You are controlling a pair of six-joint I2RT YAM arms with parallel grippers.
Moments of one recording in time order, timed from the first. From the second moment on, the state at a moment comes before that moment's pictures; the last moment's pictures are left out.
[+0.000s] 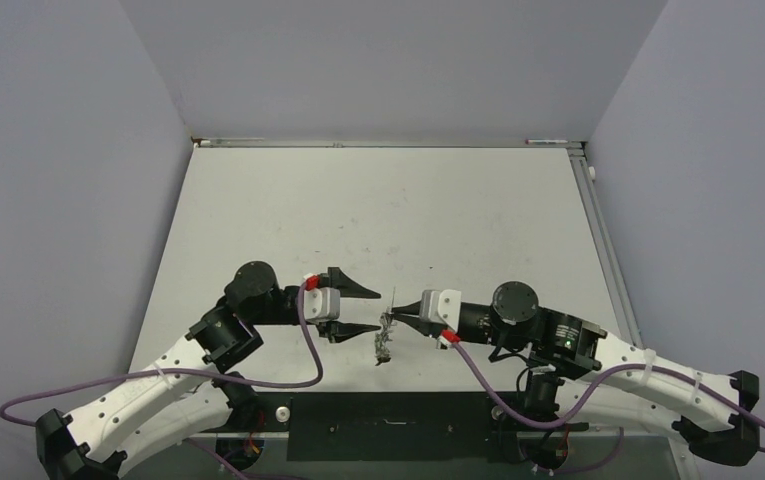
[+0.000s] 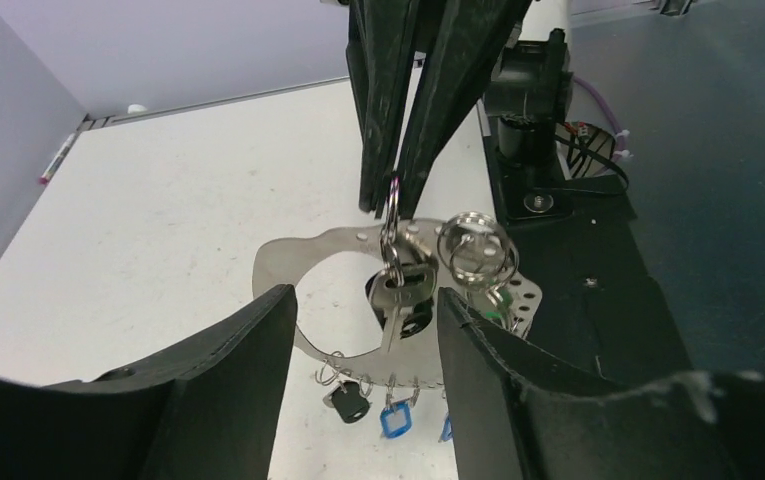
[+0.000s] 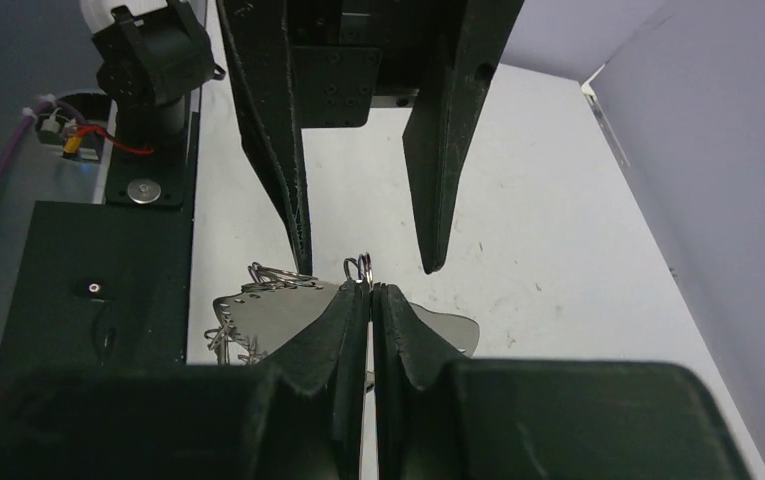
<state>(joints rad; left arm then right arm) -0.82 0.75 0.63 0.06 0.70 0.23 1.17 0.80 0.82 -0.19 -0.18 -0.38</state>
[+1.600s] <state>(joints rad) -0.84 0.76 0.63 0.17 0.70 0.15 1.10 0.66 0.68 0.03 -0.33 -0.34</state>
